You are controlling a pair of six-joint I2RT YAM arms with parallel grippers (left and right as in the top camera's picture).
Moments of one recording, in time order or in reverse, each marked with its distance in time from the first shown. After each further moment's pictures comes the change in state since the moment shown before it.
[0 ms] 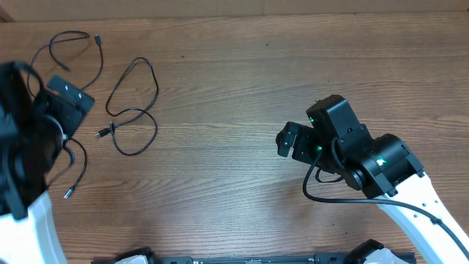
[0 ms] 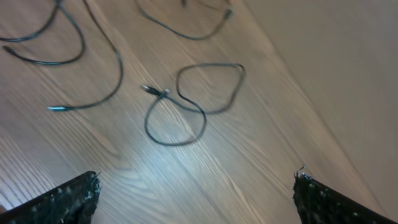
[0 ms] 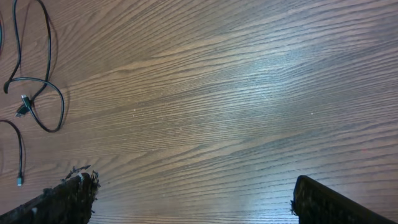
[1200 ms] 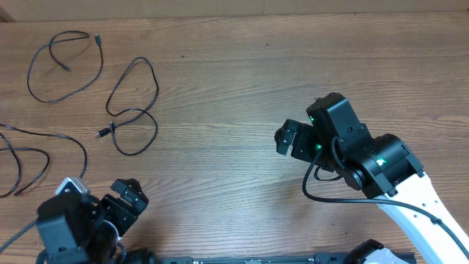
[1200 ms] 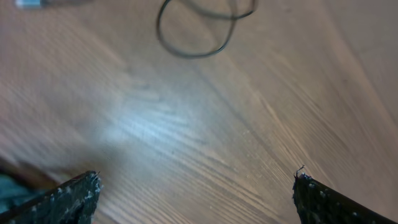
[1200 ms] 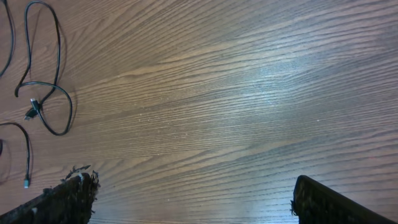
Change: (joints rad) left arm 0.000 -0.706 -0.826 0.095 0.180 0.050; right arm 0.000 0.000 0.000 0.028 0.000 0.000
